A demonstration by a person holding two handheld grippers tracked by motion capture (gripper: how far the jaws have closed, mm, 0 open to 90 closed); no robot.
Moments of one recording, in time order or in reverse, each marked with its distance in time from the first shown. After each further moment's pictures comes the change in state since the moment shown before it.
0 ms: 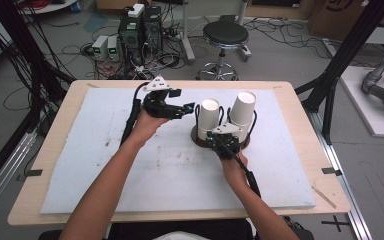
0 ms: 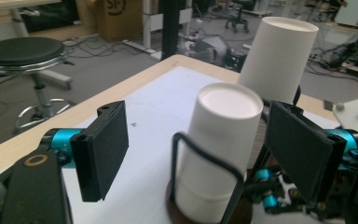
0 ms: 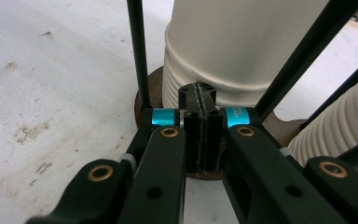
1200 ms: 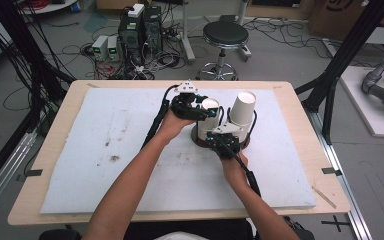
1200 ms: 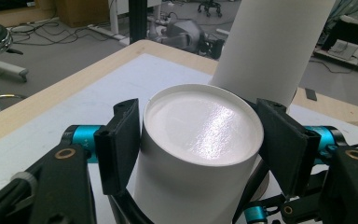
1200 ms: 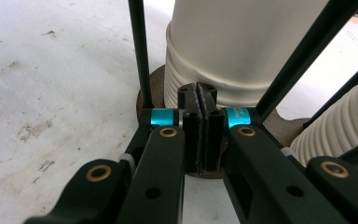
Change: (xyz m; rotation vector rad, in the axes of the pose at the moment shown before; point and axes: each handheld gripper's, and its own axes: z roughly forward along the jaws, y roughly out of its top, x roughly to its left) left arm -0.010 -0.010 0.068 0.063 -0.104 0.004; right arm -0.001 0.000 0.000 0.009 0.017 0.008
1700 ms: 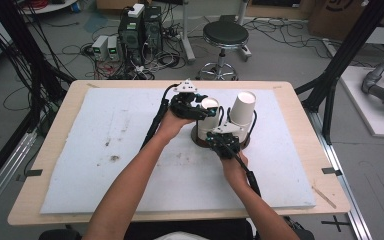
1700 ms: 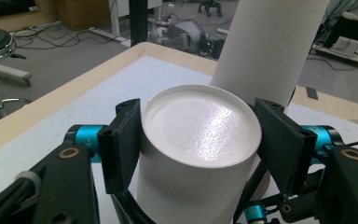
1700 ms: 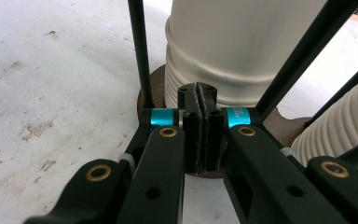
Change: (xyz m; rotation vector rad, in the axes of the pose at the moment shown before) left arm -0.001 0.005 -0.005 -0.011 0.003 0.019; right arm -0.001 0.000 0.000 0.000 0.003 0.003
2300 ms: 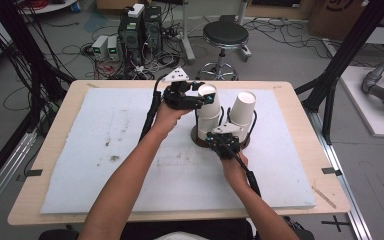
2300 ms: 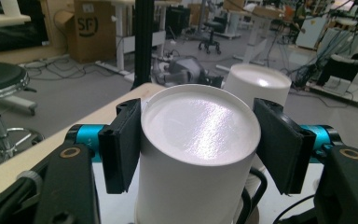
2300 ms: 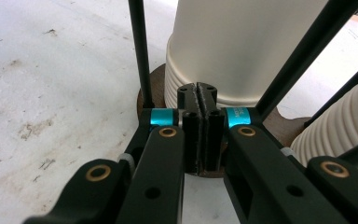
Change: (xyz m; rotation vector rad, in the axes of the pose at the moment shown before) left arm 0.000 0.030 -0.029 -0.156 0.007 -0.028; right arm 0.000 0.000 0.000 0.002 0.000 -0.004
